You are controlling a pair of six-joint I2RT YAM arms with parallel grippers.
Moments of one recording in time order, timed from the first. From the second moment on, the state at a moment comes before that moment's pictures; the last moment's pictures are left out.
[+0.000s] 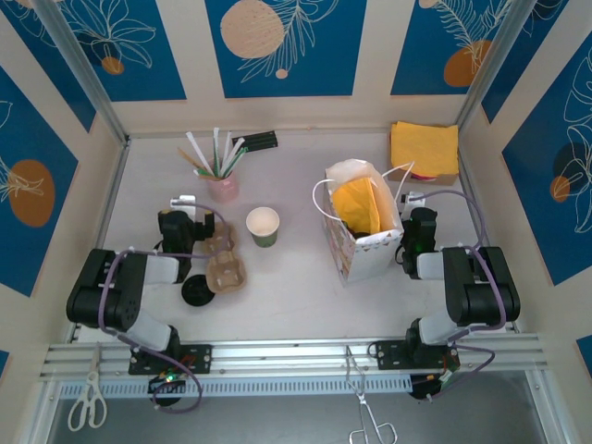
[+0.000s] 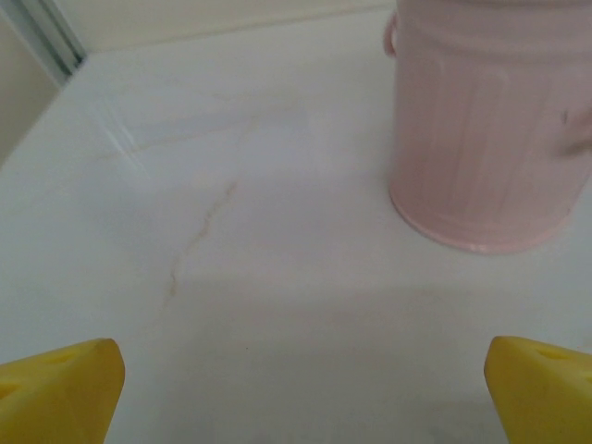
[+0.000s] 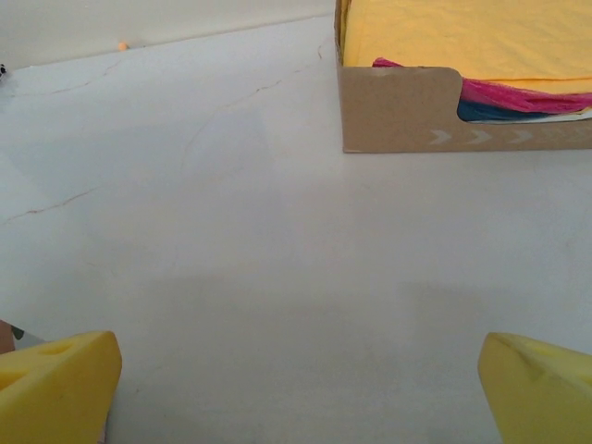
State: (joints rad) left arm -0.12 1.54 0.39 0.73 -0.22 0.05; right arm 0.00 1.51 0.37 0.73 -0.06 0.13
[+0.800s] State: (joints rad) left arm -0.10 1.56 0.37 0.84 -0.15 0.05; right arm 0.01 1.52 0.38 0.73 -0.05 0.12
